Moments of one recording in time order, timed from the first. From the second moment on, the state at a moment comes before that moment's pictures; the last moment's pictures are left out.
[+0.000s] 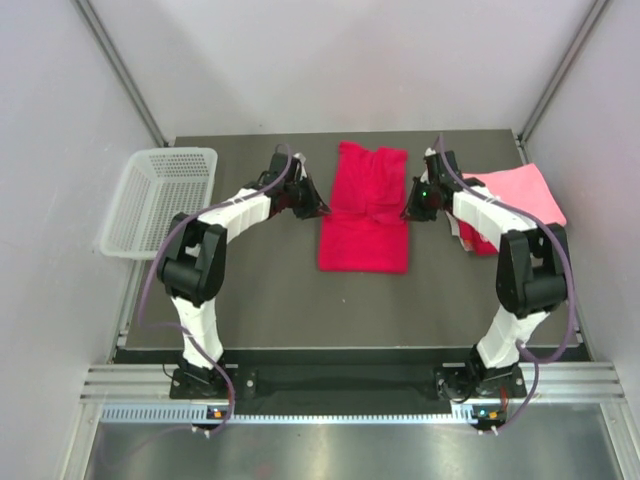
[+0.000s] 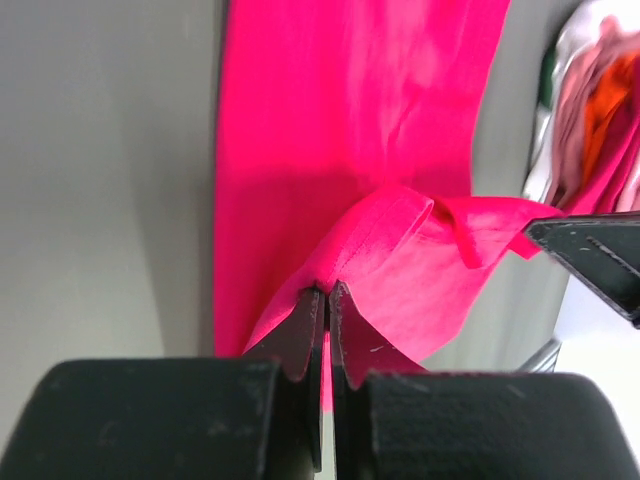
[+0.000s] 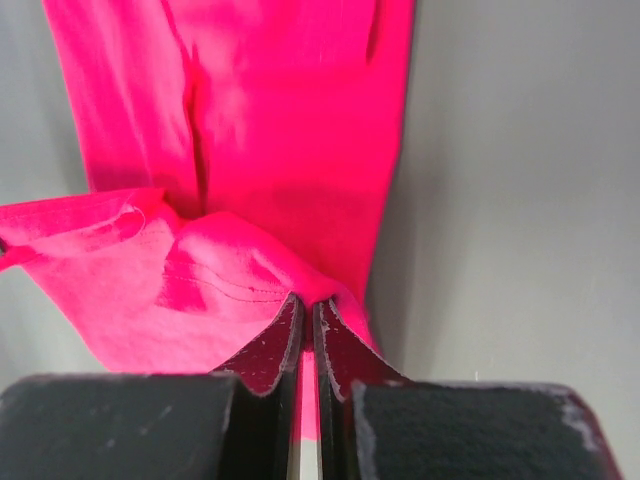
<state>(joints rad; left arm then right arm) -0.39 1.92 1.36 -0.22 0.36 -0.75 0.24 1.73 1.24 -0.45 -0.17 0.49</state>
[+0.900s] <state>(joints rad) -0.35 1.76 1.16 -0.20 0.34 -0.73 0.18 1.53 0.95 -0.34 -0.24 0.49</state>
